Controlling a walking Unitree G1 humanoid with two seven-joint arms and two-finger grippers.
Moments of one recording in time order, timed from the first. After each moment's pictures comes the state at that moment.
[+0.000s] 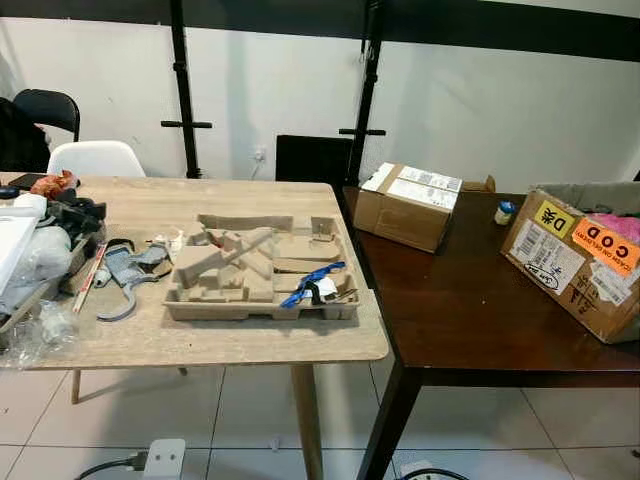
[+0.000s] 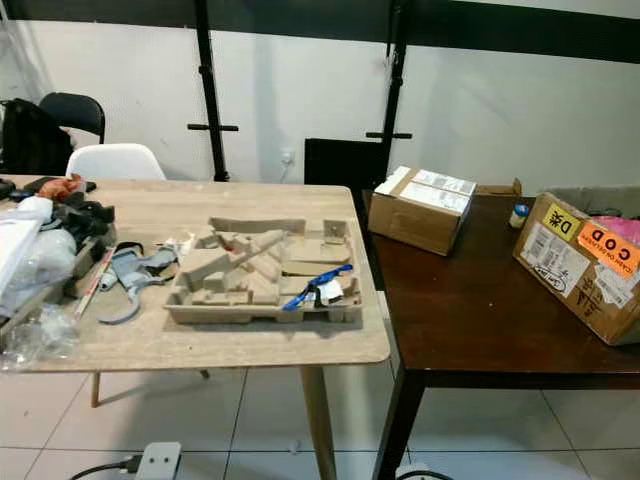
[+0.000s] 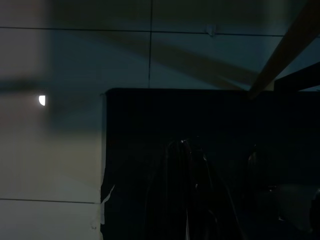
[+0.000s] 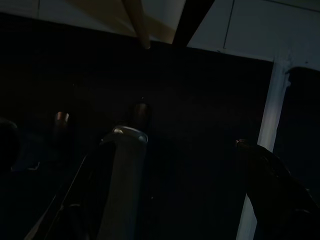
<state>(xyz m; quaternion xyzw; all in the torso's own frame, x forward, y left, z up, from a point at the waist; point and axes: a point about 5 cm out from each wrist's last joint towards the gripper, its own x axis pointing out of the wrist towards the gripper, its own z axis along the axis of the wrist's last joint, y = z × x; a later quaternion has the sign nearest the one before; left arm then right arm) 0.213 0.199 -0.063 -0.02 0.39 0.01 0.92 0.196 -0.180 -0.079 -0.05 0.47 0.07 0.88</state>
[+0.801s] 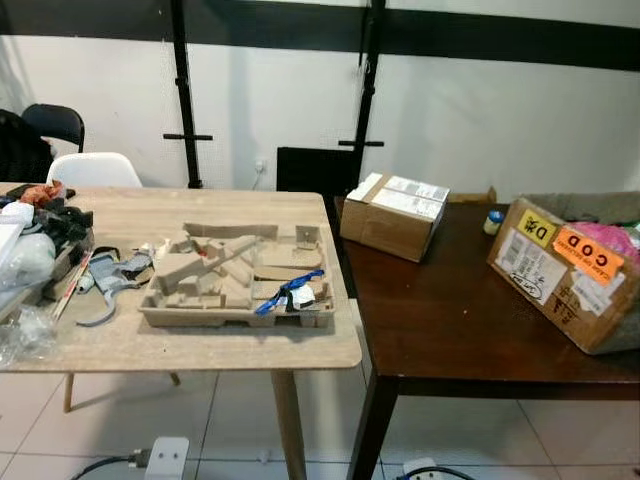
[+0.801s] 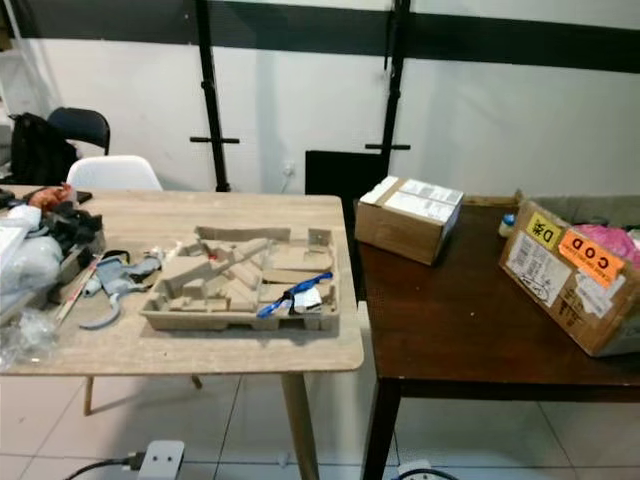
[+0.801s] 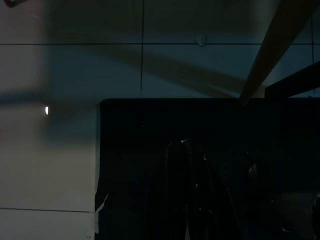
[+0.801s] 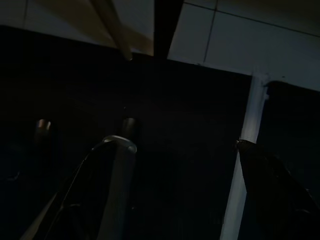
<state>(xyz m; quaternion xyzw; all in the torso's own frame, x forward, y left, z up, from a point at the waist) 0.215 0.202 -0.062 0.00 0.39 0.01 0.92 0.201 -0.180 -0.076 -0.06 0.46 0.07 0.88</state>
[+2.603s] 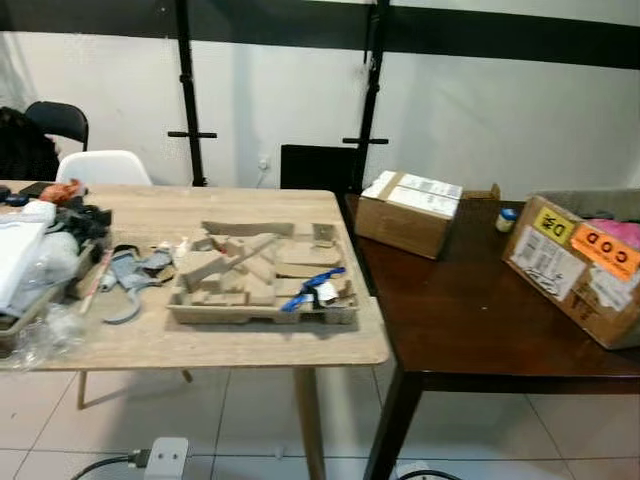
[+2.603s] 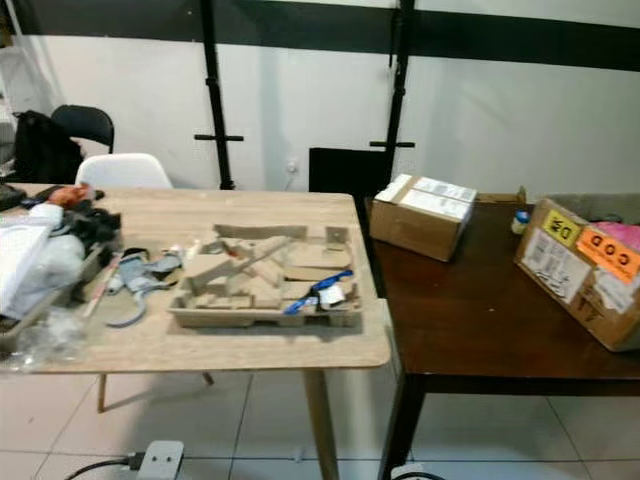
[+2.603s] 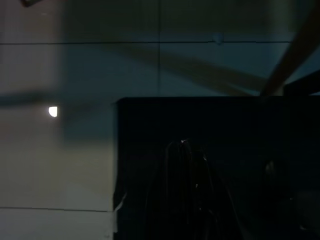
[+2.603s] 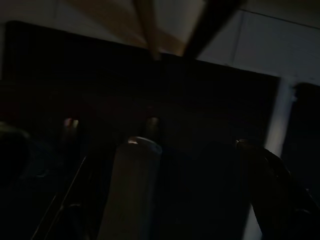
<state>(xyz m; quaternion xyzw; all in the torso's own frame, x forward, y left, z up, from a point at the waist) 0.215 0.202 -0.061 0.00 0.39 0.00 0.92 0.197 -0.169 -0.079 -0.05 0.46 0.07 0.88</state>
